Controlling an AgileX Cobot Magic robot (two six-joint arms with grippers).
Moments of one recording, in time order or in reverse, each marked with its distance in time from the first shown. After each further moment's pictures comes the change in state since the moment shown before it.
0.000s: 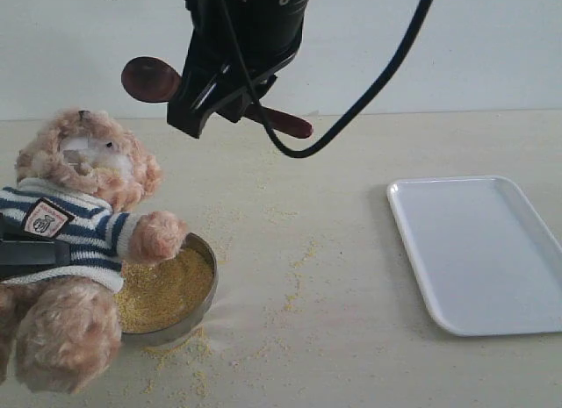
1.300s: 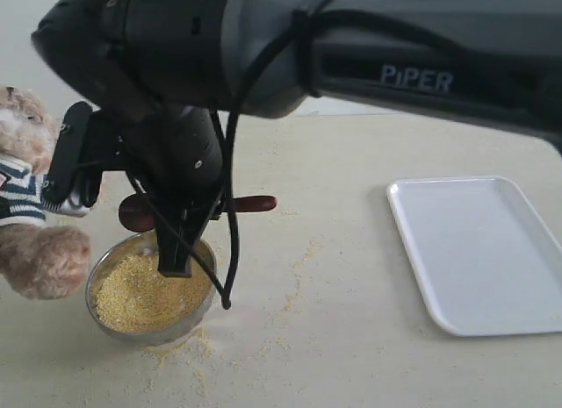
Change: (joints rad) left arm 0.017 0.157 -0.101 -0.113 -0.470 0.140; right arm 0.188 0.275 0.000 -0.314 0.000 -0.073
